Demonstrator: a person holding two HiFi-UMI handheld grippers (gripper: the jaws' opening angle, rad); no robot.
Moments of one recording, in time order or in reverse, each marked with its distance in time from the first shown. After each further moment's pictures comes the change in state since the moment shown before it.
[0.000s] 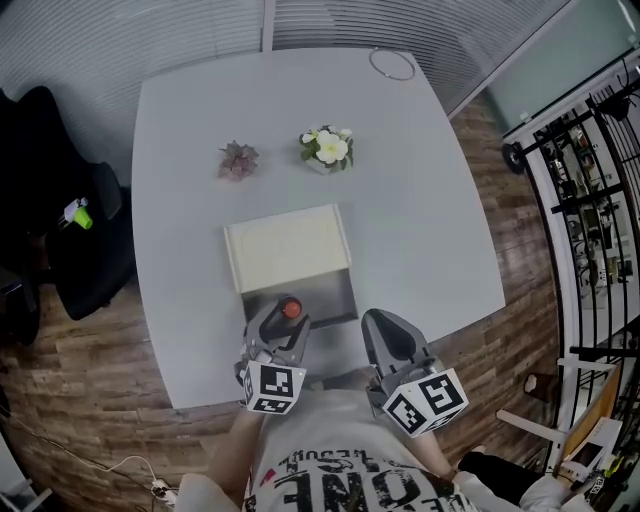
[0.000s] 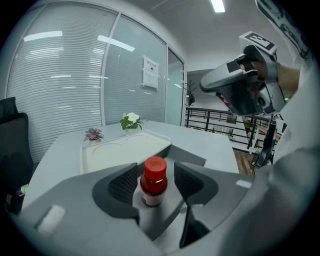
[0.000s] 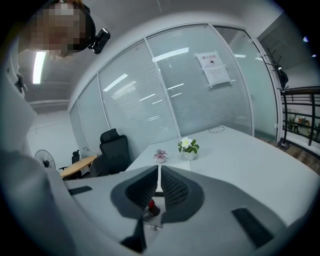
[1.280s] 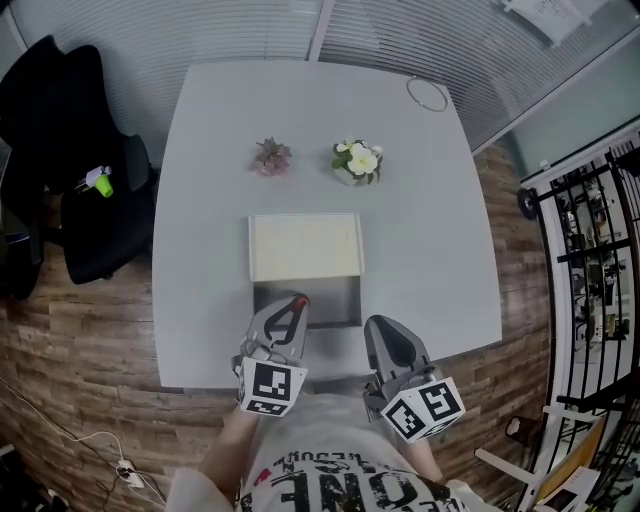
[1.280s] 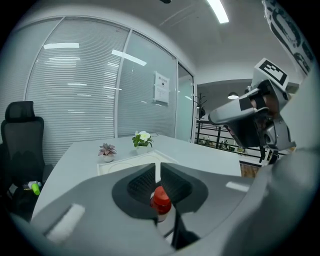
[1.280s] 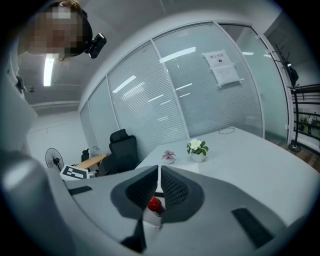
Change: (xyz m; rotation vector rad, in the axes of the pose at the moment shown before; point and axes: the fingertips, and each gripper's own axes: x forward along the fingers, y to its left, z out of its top) left arm -0.033 0.017 0.055 -0.074 -0.140 0.122; right arm -0.001 0.014 0.003 -0.037 -0.010 0.104
